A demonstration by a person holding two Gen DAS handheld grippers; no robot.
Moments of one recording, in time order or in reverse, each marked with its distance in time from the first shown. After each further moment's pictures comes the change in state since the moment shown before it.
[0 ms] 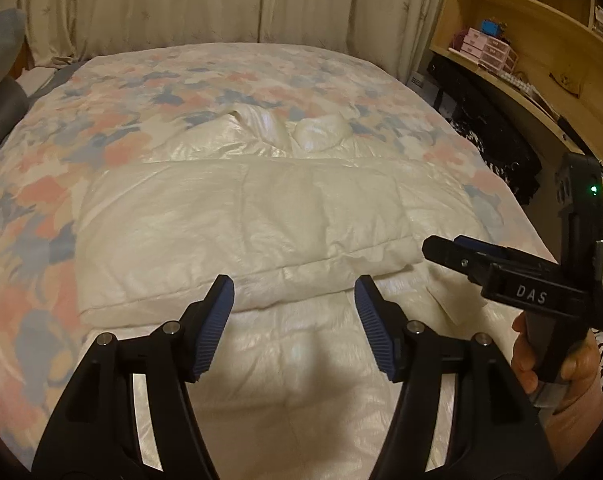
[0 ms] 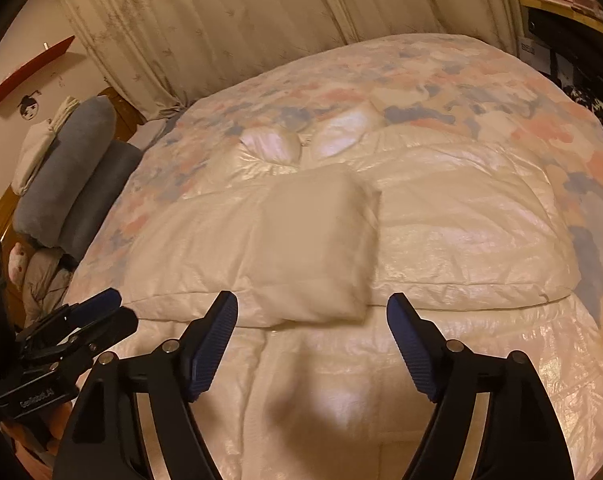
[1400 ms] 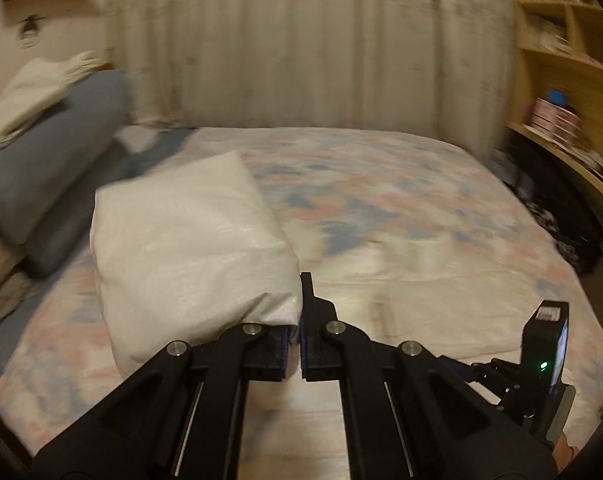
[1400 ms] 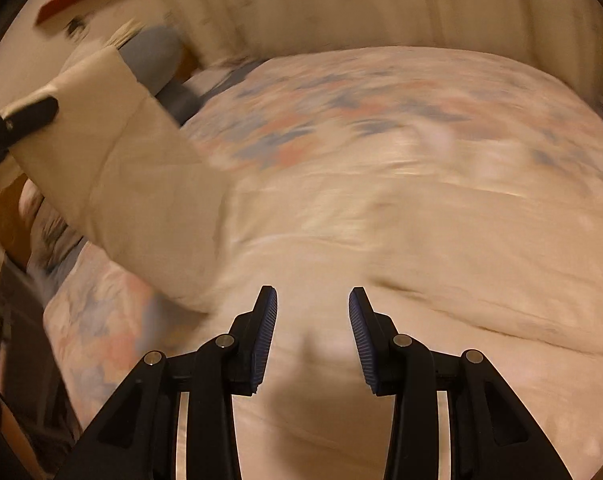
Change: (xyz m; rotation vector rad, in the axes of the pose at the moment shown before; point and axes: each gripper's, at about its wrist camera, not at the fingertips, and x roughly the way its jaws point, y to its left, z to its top) left arm -0.100 0.072 0.087 -0.036 -0.241 0.290; right arm 0.047 0.171 -0.003 -0.192 0.061 0.031
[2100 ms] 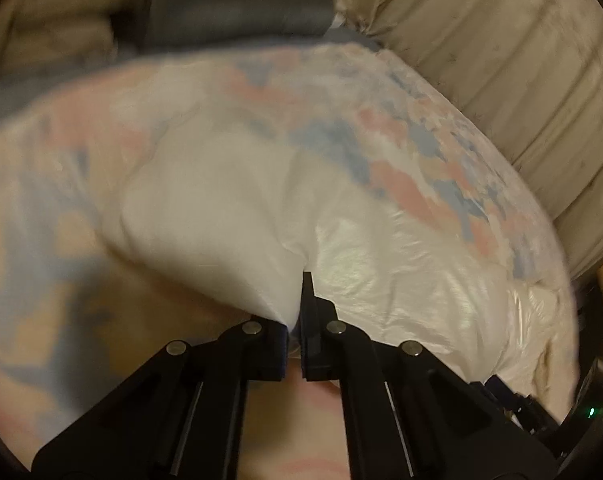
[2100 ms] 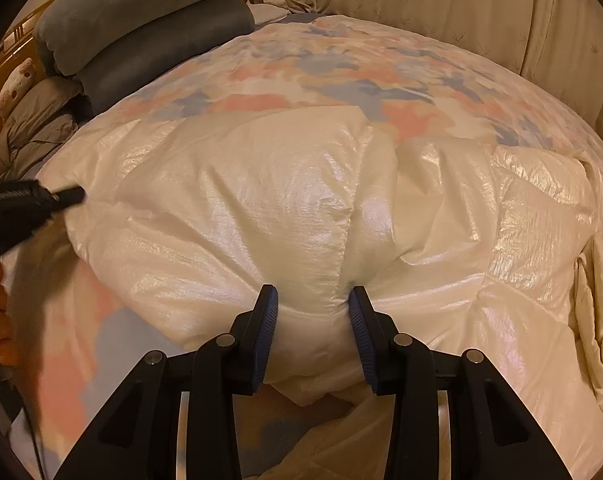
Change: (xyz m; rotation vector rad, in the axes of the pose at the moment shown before) left arm 0.107 0.344 -0.180 -0.638 0.174 0.227; right arm 0.204 0.195 -0.012 -0.325 0.117 -0.051
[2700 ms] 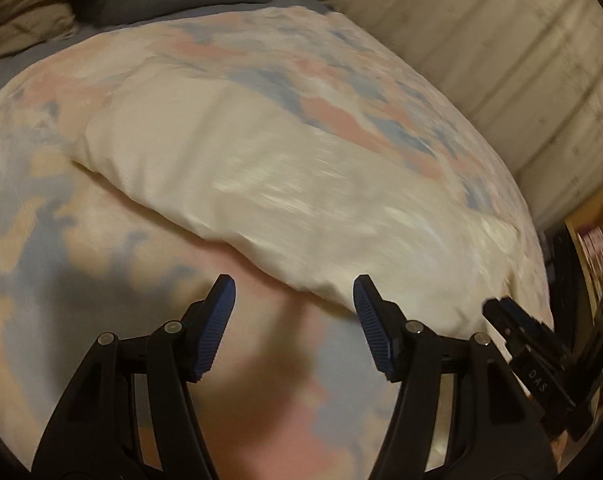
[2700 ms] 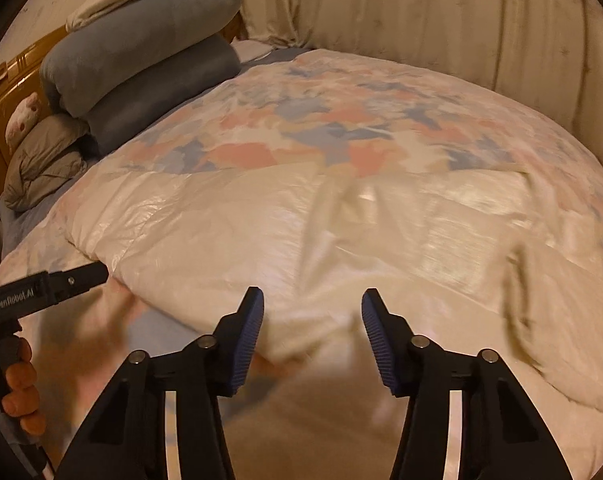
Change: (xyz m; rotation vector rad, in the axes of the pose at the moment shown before) left arm -0.031 0.005 -0.049 0.025 0.147 -0.149; right arm -0.098 -0.020 -0.012 0.040 -0.099 -0.013
